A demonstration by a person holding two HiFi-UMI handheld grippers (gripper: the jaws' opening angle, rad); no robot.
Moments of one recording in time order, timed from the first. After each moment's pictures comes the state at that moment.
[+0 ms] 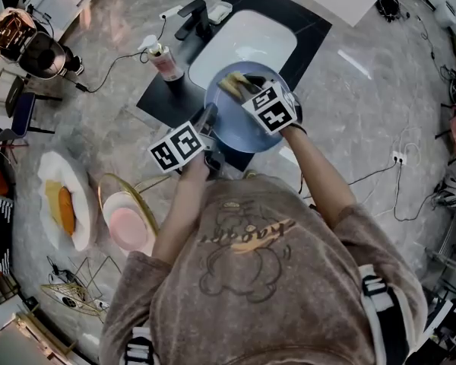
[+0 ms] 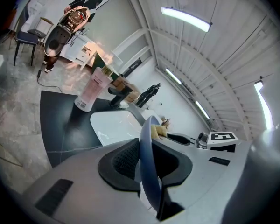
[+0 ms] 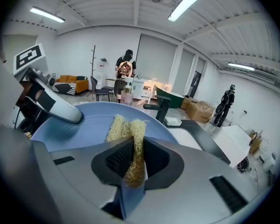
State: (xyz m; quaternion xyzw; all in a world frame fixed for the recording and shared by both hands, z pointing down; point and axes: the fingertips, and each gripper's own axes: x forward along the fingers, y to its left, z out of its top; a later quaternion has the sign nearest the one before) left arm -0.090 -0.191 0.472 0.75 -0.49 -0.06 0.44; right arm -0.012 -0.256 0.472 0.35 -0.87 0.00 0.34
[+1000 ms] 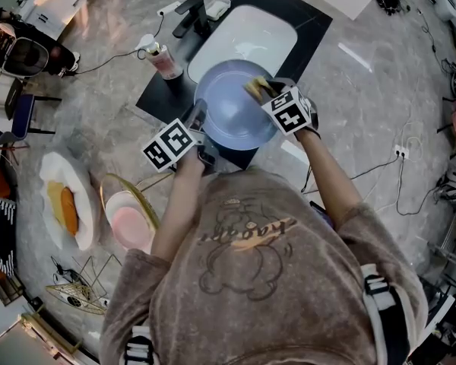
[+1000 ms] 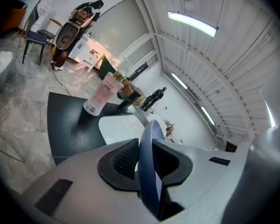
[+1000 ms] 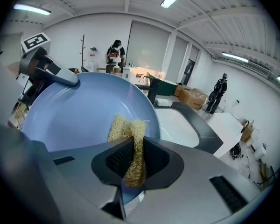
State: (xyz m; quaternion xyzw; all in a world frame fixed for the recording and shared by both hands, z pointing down) left arm -0.118 -0.204 0.482 0.72 -0.52 -0.08 0.45; right arm 0.053 -0.254 0.520 0.39 -0.83 0.04 0.39
